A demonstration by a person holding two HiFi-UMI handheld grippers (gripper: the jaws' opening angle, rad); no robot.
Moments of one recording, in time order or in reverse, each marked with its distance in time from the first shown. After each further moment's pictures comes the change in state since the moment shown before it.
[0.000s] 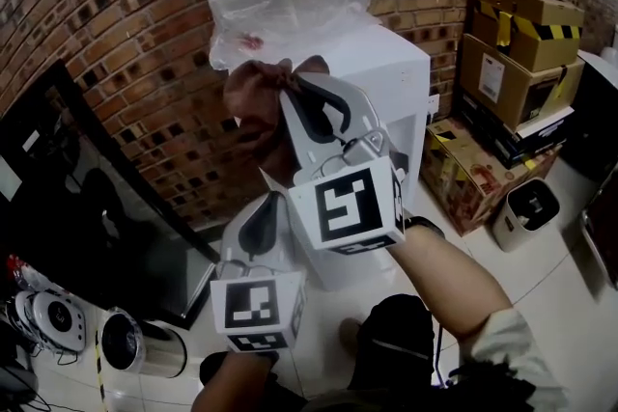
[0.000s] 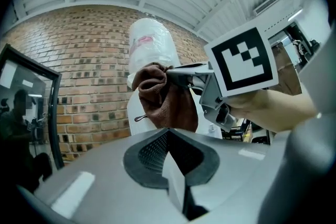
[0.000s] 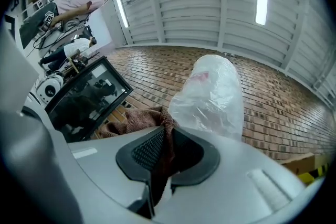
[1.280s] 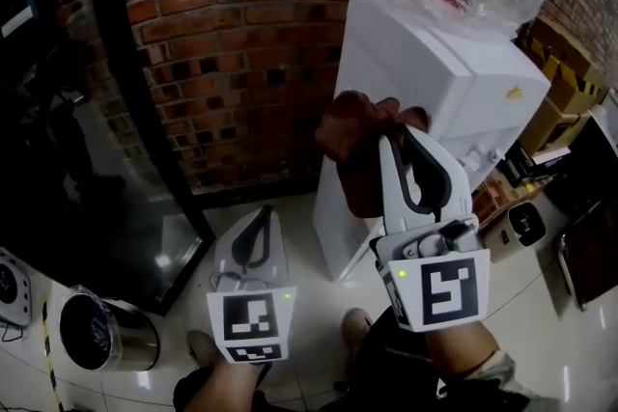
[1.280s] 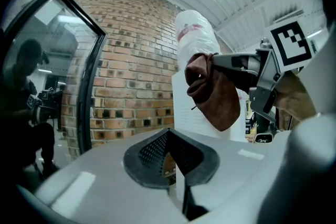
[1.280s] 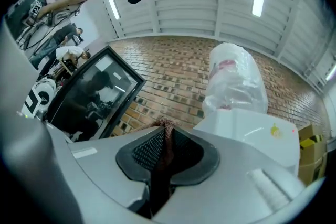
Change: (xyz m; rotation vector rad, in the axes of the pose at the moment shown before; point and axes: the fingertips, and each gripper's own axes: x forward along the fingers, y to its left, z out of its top) left arm -0.044 0.184 -0.155 -0.174 0.060 0.036; right arm 0.009 0.165 -0.020 0.125 0.105 -0.078
